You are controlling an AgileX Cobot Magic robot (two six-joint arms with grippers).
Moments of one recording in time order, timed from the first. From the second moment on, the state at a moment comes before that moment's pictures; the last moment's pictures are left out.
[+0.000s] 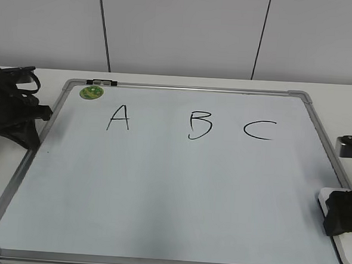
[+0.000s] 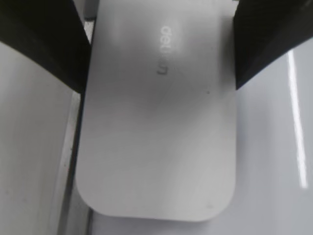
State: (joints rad) left arm -0.01 2.11 -1.40 -0.26 0.85 0.16; right arm 0.00 1.64 -0.72 0.11 0.60 -0.18
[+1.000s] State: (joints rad) left arm -0.01 2.11 -1.40 -0.26 0.85 0.16; right arm 0.00 1.44 -0.71 0.12 0.64 -0.18
